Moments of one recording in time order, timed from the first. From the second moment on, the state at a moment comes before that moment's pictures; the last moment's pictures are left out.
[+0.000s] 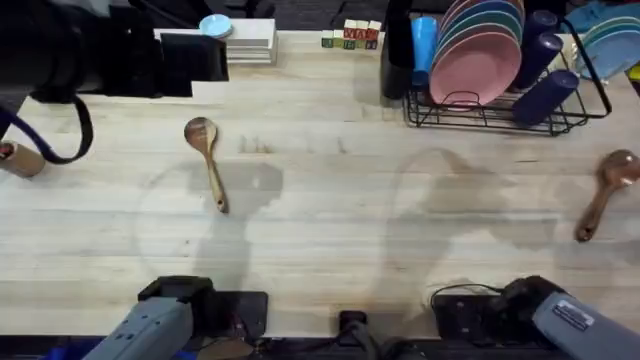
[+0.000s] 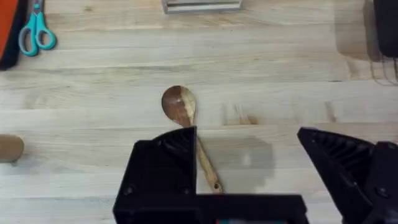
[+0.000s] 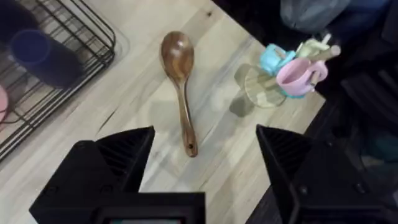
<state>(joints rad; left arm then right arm) -0.01 1.00 1.33 -1.09 0.00 0.00 -0.68 1.12 1.41 -1.17 0.32 0.08</state>
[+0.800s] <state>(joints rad) -0.01 1.00 1.33 -1.09 0.00 0.00 -0.69 1.25 1.05 -0.86 0.34 0.14</state>
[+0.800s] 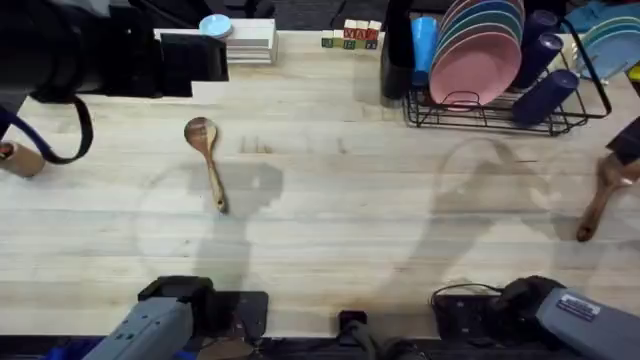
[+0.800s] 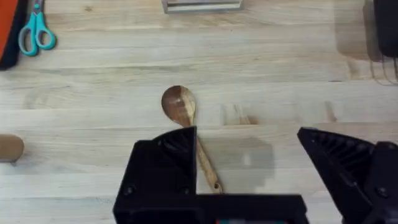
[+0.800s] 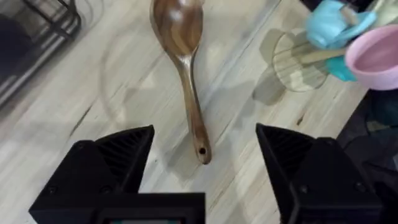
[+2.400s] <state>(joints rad) -0.01 1.00 1.33 -1.12 0.00 0.00 -0.82 1.74 1.06 -0.56 0.09 0.14</state>
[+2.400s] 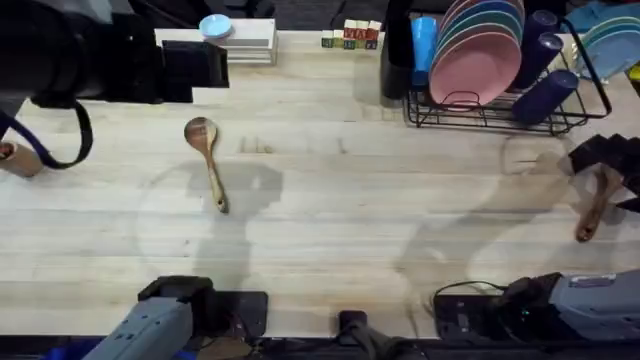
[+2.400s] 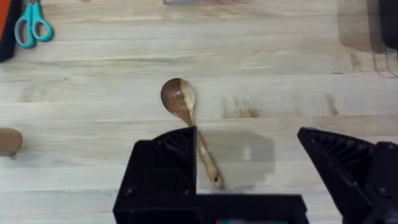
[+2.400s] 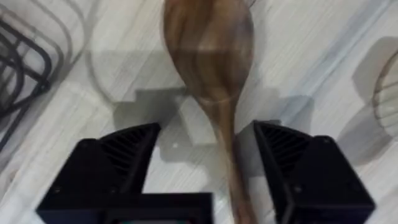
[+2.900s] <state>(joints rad) -0.01 1.00 1.33 -1.12 0.00 0.00 -0.82 1.74 1.07 -0.60 0.09 0.12</state>
